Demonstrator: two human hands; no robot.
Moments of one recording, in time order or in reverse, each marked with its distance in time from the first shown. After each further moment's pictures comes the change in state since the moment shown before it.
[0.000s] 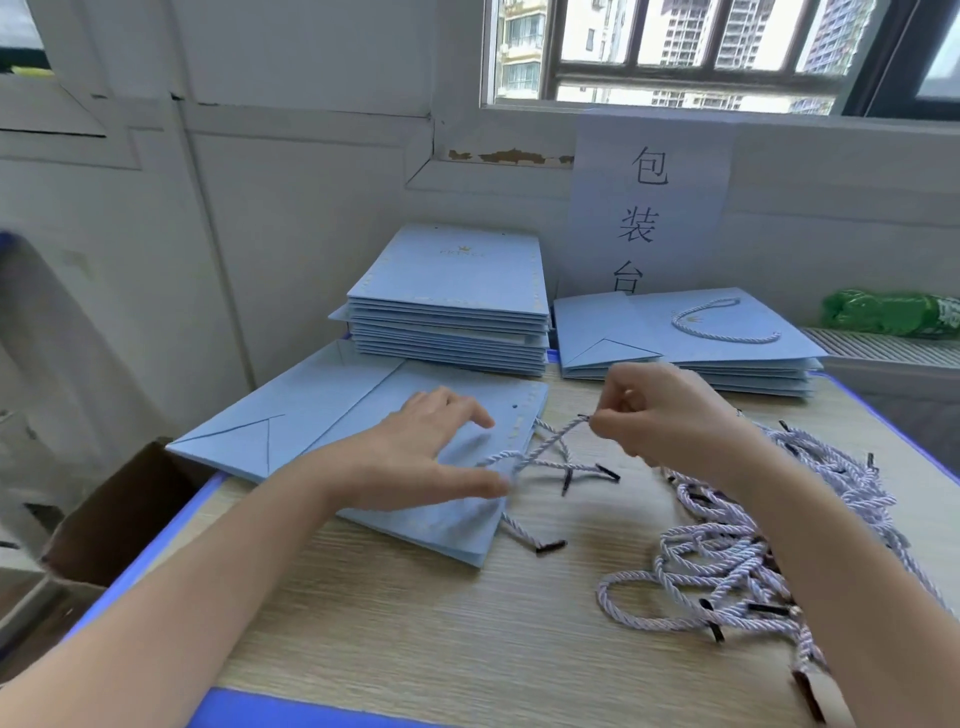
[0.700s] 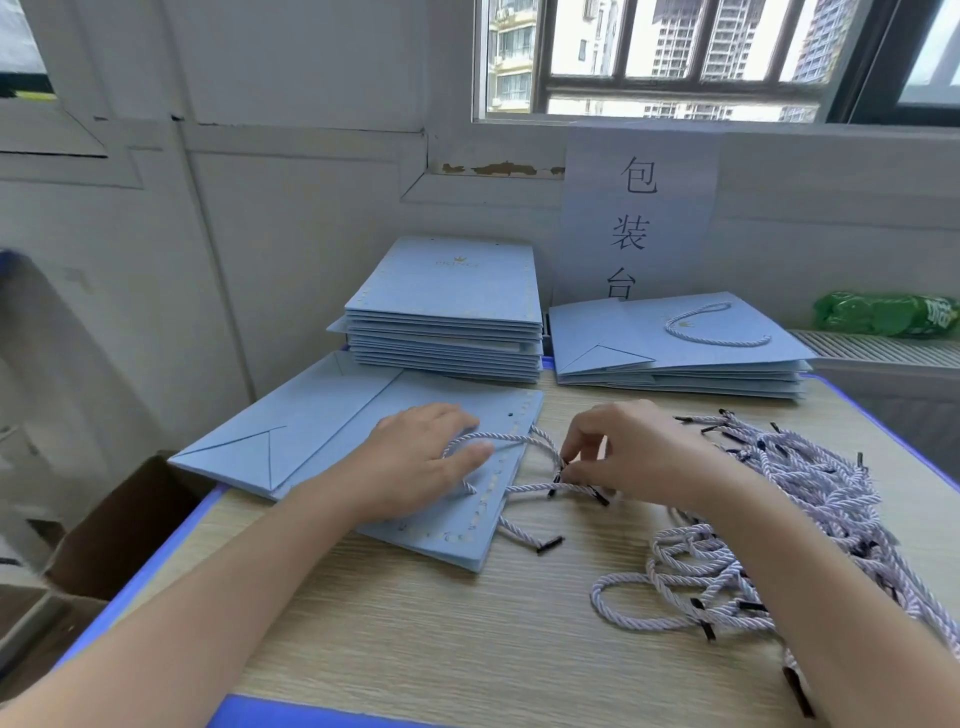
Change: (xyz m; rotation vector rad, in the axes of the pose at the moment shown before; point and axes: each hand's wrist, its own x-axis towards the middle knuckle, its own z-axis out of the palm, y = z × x) left_hand 0.014 -0.003 0.012 0.159 0.150 -0.053; right_hand 0.007 0.013 0.016 -0.295 -0.161 -0.118
